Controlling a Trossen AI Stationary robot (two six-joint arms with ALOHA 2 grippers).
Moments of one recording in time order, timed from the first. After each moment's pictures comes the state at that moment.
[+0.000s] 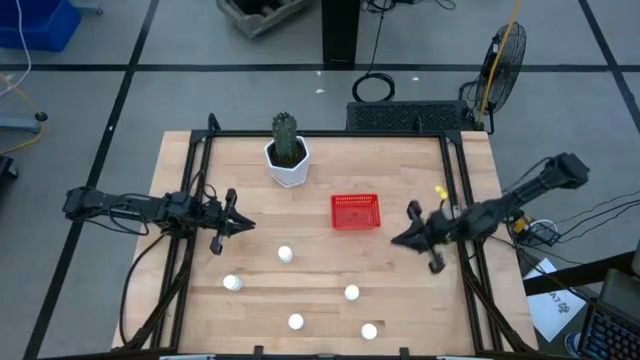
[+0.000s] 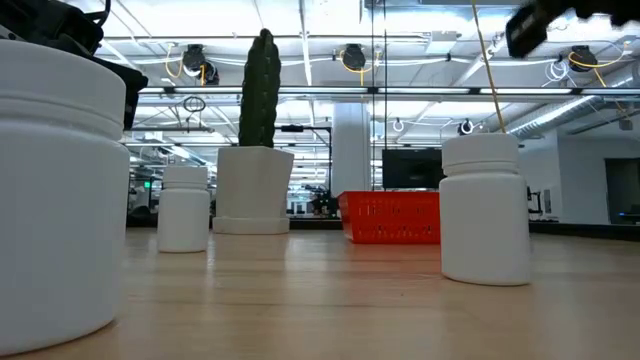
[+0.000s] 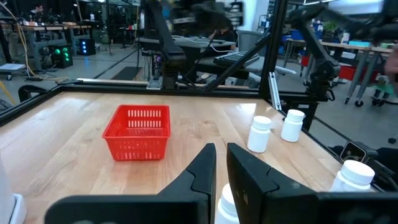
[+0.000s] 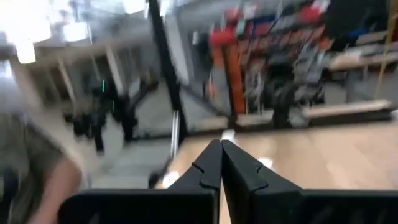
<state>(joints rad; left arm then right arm) -0.09 0.26 0.01 0.21 0.08 -0.09 0.50 0.77 0.33 0.49 0.28 0.20</state>
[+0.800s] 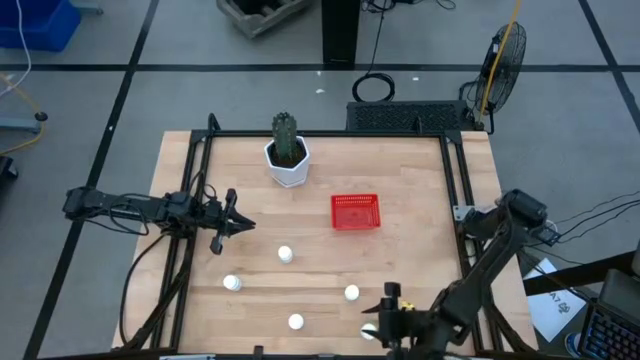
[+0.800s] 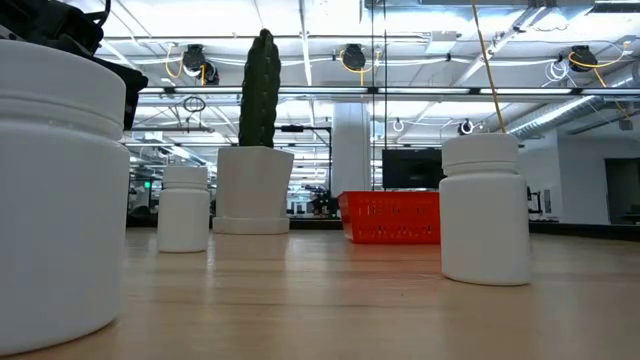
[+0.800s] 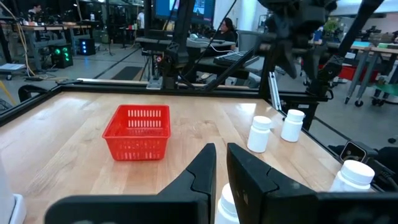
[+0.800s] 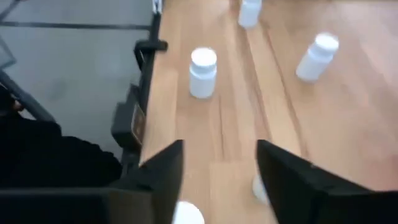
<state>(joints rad) -0.09 0.26 0.01 0.21 0.08 -0.09 0.91 1.75 1.29 -0.42 0.69 0.68</state>
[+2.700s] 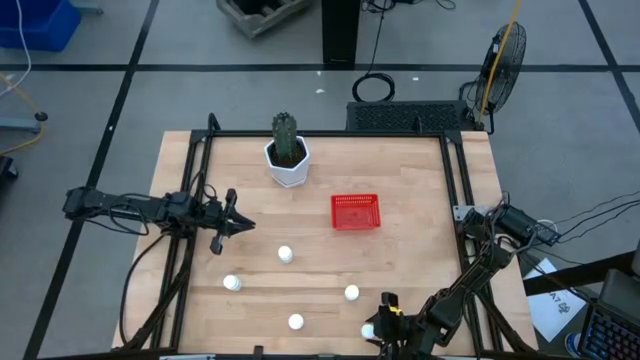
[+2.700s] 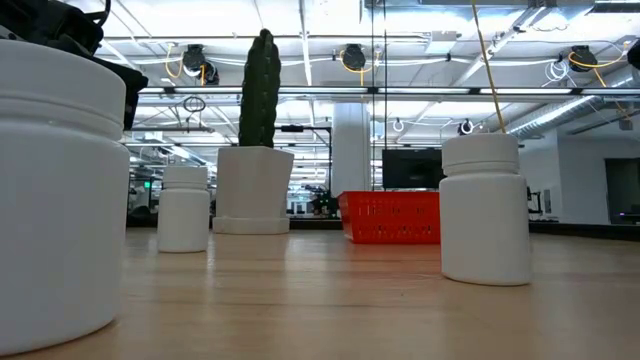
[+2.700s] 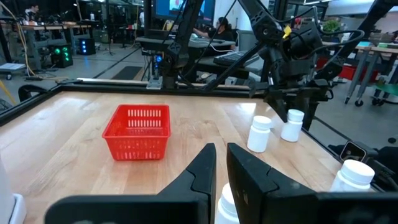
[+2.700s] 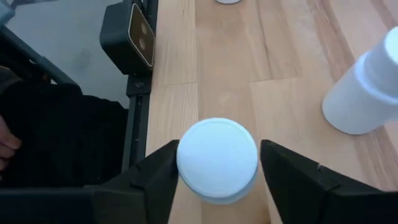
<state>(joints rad) -0.09 0.26 0.01 0.21 0.08 -0.09 0.92 1.88 1.11 -0.17 0.52 0.85</state>
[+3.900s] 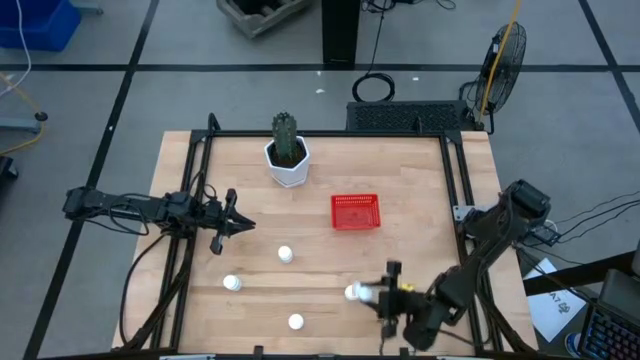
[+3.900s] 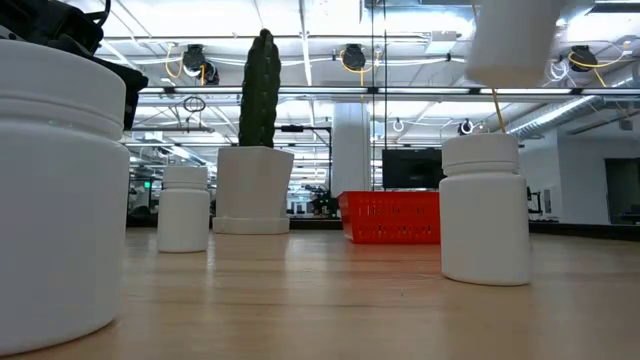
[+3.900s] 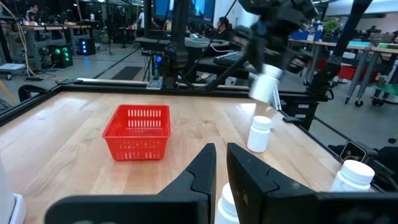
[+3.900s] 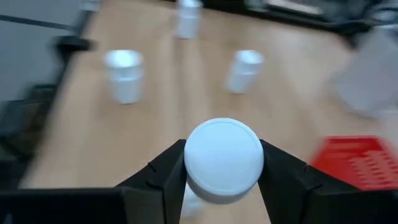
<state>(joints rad) -0.09 0.26 0.01 0.21 0.08 -0.09 0.82 1.64 1.11 -0.37 0.87 0.53</state>
